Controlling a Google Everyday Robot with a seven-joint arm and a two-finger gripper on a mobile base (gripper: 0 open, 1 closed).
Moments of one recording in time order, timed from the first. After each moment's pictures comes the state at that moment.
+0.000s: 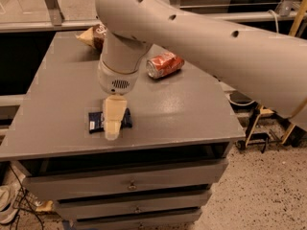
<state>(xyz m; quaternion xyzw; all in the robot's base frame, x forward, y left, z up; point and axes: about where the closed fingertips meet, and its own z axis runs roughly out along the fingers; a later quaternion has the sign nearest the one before) 0.504 0.115 0.848 -0.77 0.61 0.10 0.15</state>
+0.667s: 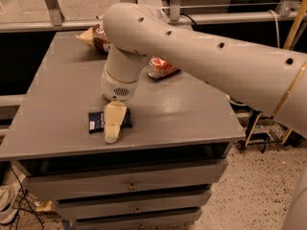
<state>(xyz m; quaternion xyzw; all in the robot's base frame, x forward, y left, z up) 0.523 0.125 0.806 -0.77 0.61 0.12 0.15</state>
